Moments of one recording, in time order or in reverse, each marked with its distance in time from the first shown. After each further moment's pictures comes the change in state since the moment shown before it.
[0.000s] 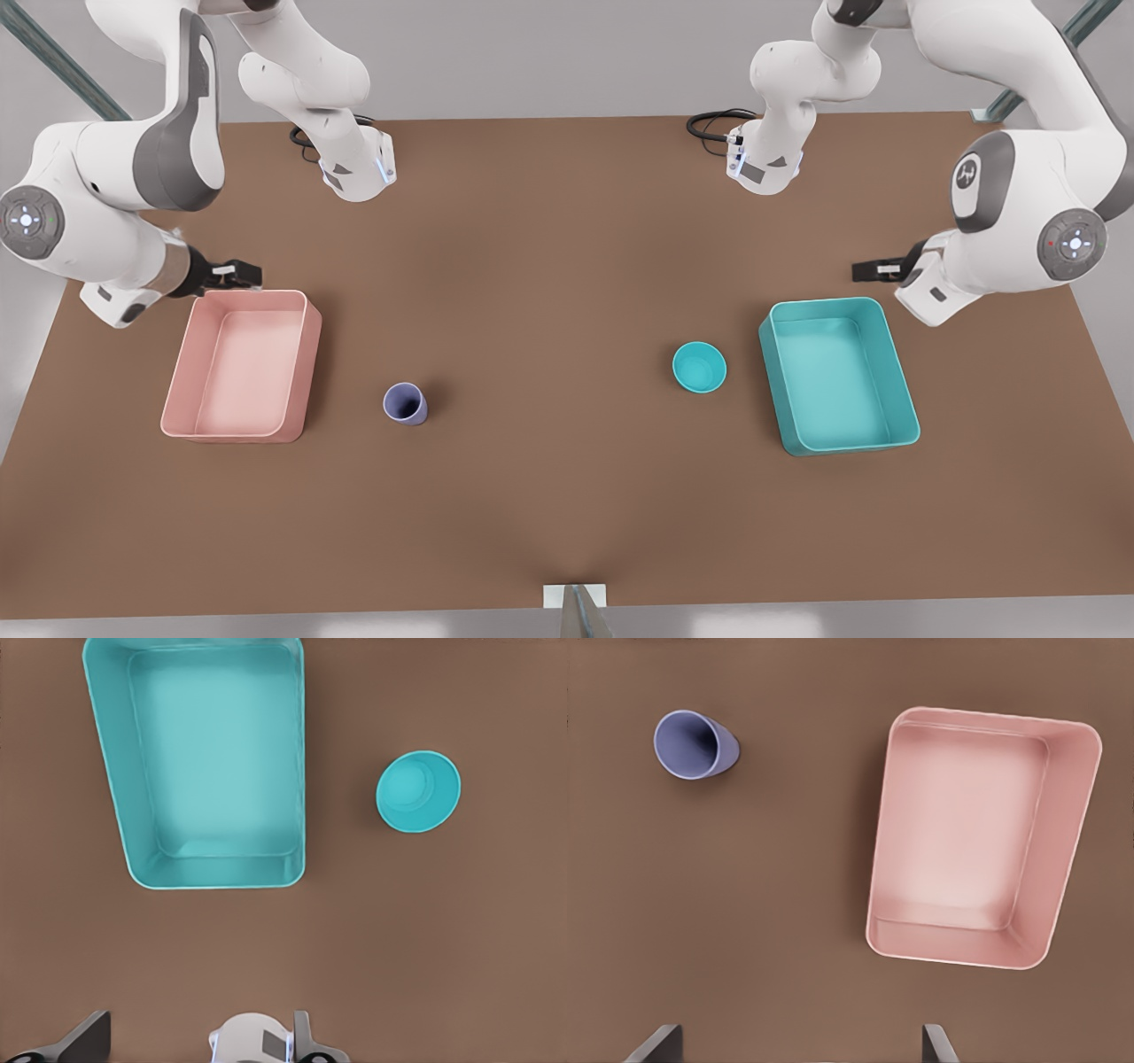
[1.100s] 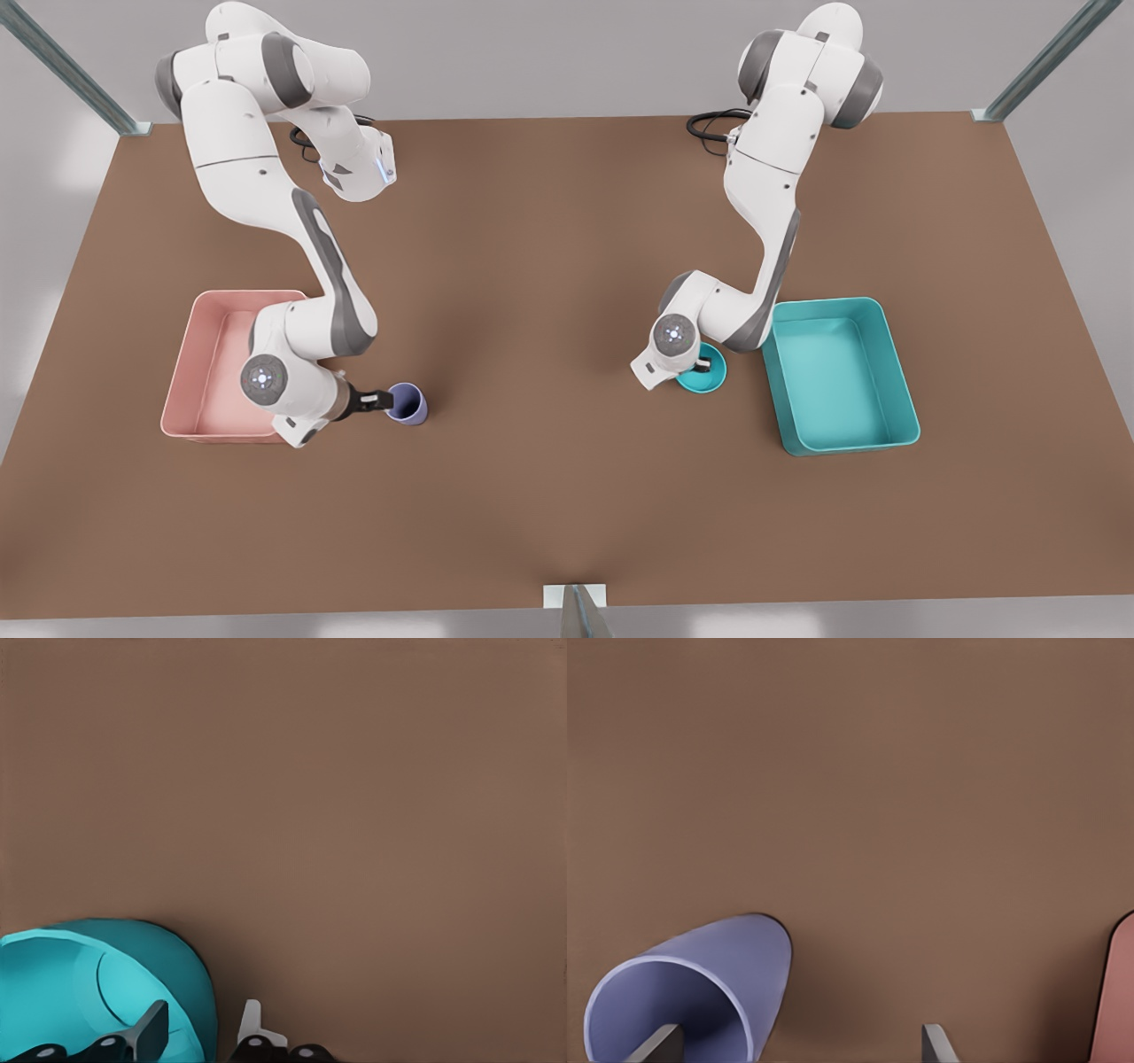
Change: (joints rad) left arm -0.438 0.464 -0.048 -0.325 0.127 0.947 -0.311; right arm 0.168 0.474 0.011 -0.105 0.078 0.724 0.133
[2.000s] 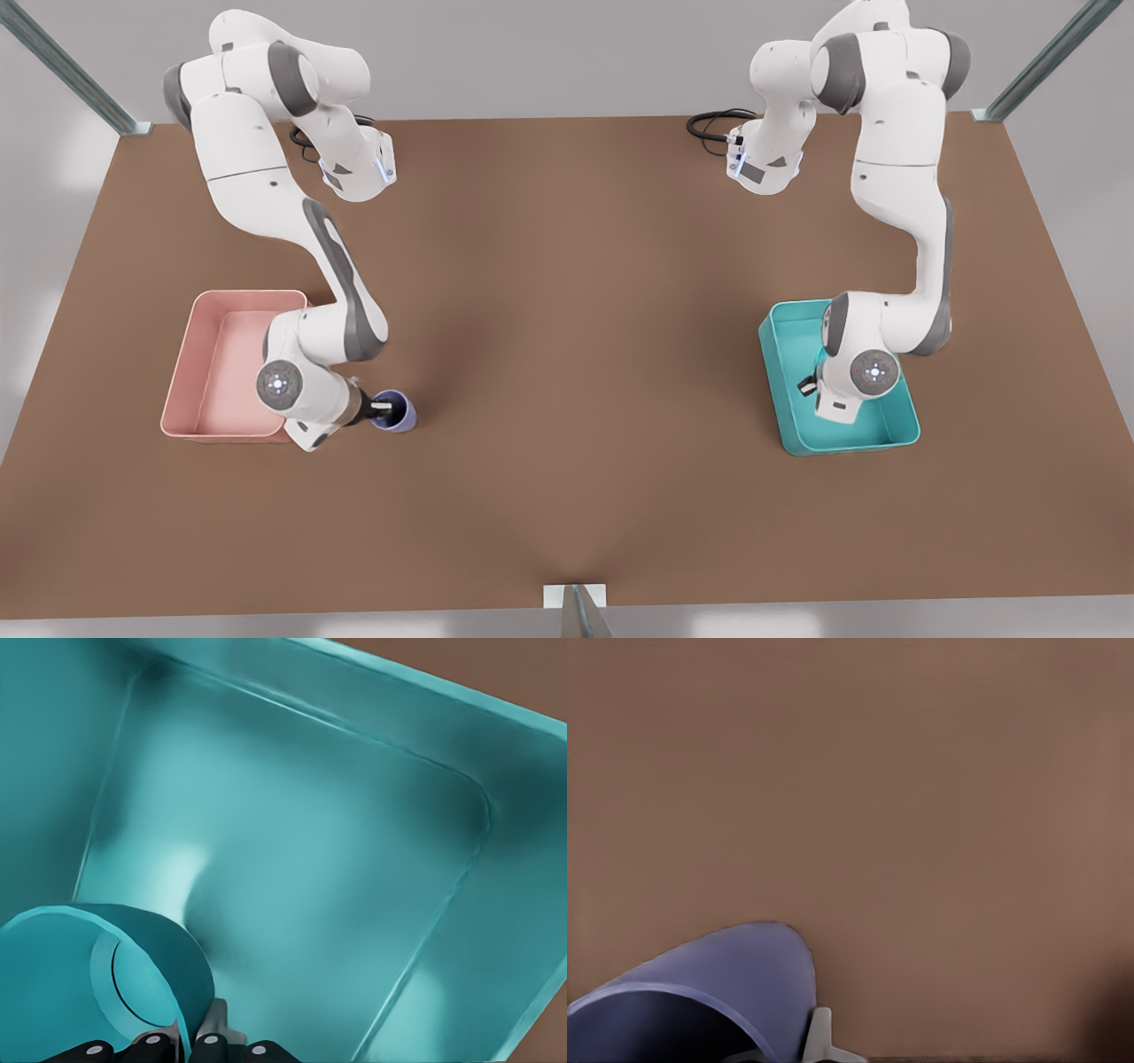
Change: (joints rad) left arm 0.418 -0.103 0.055 -0.085 0.049 -0.081 -0.264; right arm -0.013 0.005 0.000 0.017 -0.002 0.018 0.032
